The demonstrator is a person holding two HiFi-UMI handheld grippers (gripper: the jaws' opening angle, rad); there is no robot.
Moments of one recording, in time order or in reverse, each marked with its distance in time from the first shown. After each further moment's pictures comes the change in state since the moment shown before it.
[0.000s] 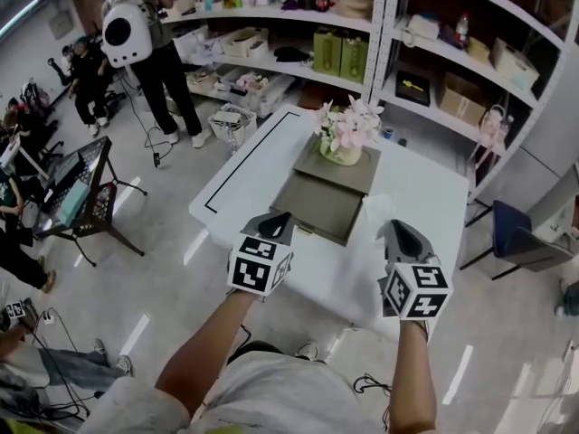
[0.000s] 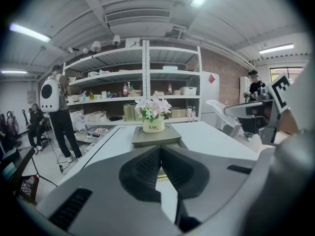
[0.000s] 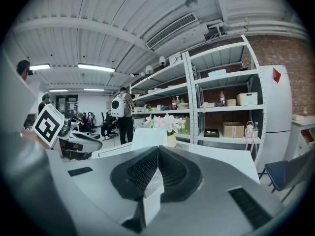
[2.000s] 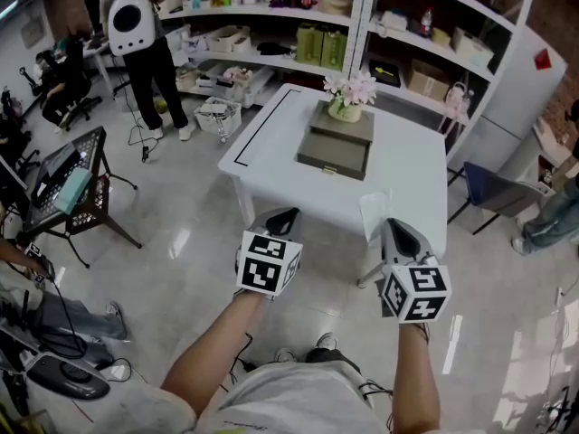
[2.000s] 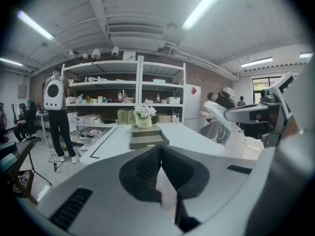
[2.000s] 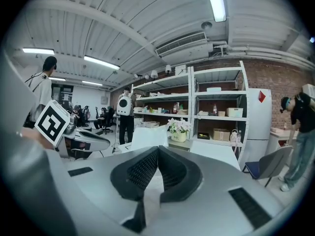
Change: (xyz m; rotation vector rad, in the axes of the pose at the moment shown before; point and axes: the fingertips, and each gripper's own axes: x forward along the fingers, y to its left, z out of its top) left arm -0.224 -0.018 -0.081 0.010 -0.094 -0.145; right arm -0.189 0.214 -0.031 -0.081 -0.017 -0.136
